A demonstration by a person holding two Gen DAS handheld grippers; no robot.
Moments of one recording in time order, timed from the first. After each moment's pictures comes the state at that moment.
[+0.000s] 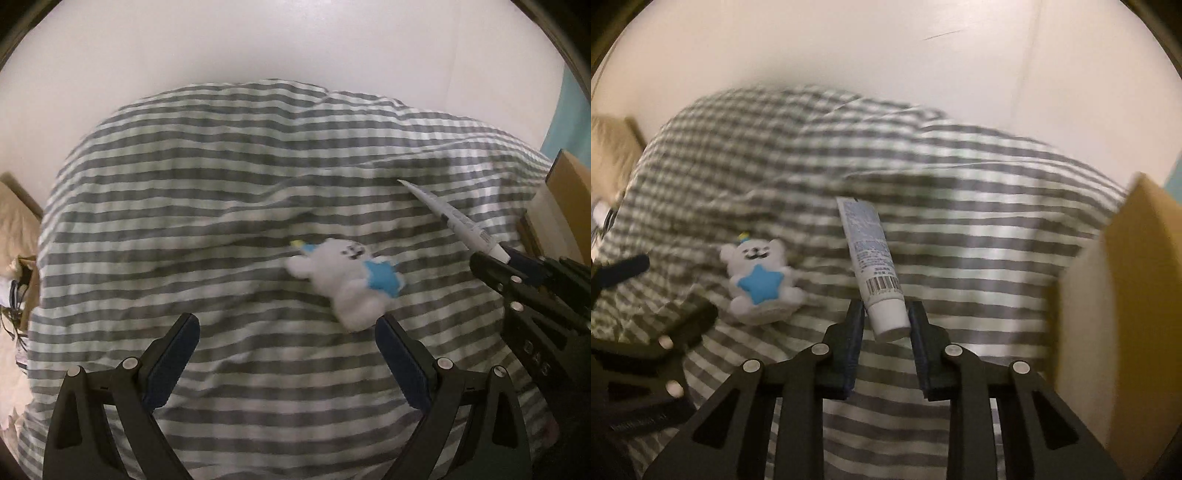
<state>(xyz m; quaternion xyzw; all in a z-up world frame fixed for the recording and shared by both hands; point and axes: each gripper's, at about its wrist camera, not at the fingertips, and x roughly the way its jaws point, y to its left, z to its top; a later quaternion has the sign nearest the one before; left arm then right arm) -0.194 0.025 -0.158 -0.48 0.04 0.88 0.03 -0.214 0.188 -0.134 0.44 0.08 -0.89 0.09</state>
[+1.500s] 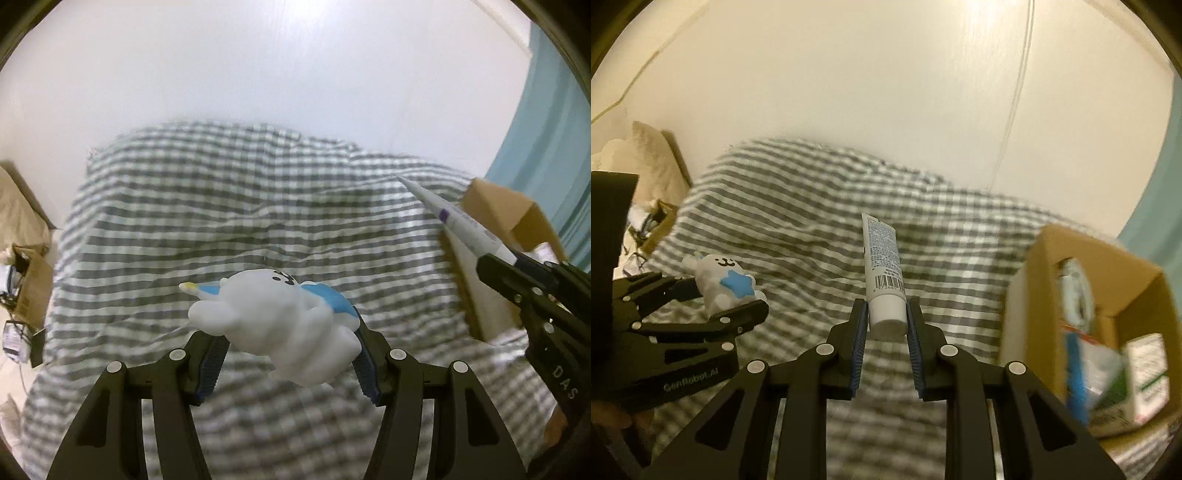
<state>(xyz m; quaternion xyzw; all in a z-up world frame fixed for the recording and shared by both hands) -0.126 0.001 -0.074 -0.44 -0.01 0.89 0.09 -0.113 0.184 -0.040 0.37 0.10 -0.91 0.13</state>
